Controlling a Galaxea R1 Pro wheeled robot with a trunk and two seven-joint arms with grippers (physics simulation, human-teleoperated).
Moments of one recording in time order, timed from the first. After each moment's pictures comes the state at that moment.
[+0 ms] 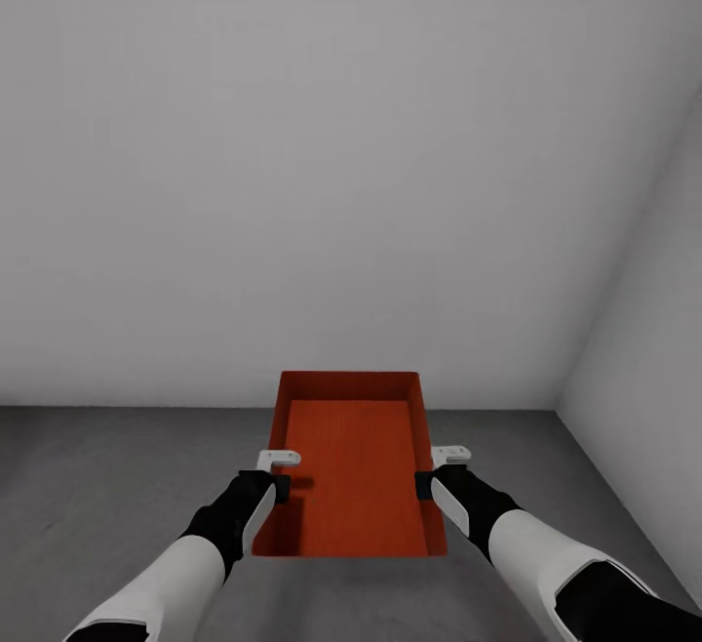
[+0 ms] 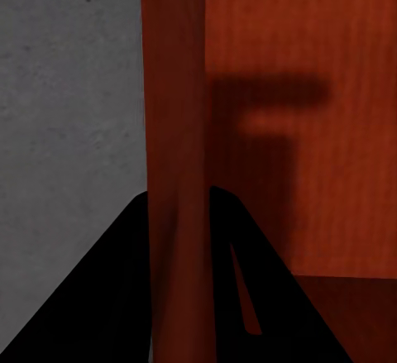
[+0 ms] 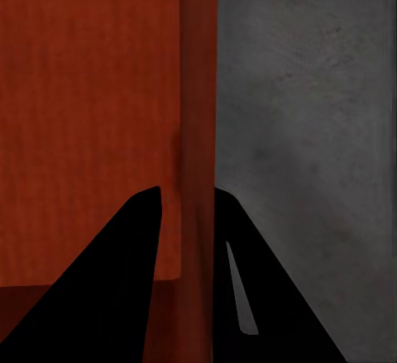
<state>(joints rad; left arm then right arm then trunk) -0.71 -0.14 0.01 -0.45 -0.03 0.45 0.21 -0.82 0.06 0.50 -0.27 -0.52 0.35 -0.25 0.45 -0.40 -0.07</state>
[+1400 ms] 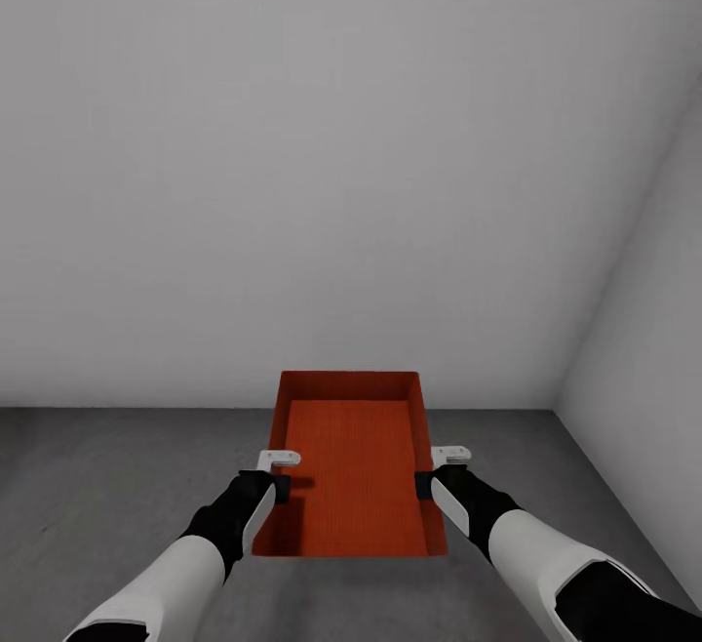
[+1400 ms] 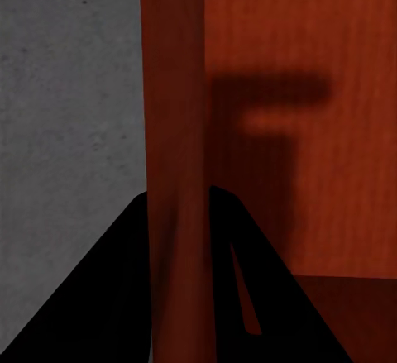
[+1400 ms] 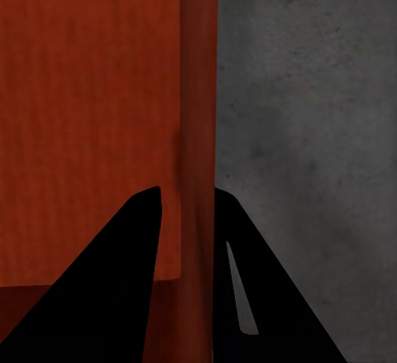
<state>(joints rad) -0.71 -0.14 0.01 -0.45 -0.03 0.45 0.21 -0.82 0.06 0.50 -0.27 -0.52 0.35 -0.25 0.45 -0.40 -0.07</state>
